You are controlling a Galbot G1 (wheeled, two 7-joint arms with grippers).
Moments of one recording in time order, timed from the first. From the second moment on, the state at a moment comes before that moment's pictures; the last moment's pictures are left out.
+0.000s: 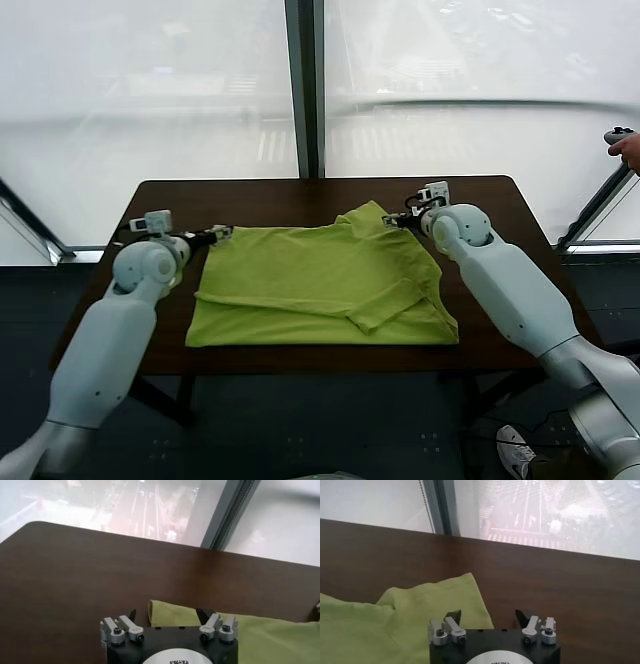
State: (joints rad) left arm 0.76 -1.05 -0.33 -1.49 -0.87 0.74 -0.24; right arm -0.36 1.10 -0.17 1.18 0.83 -0.68 0.09
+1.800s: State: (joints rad) left arm 0.65 -1.09 -0.28 -1.36 -0.81 0.72 -0.16; right arm -0.38 1.10 -0.14 1.16 0.84 -0.65 0.09
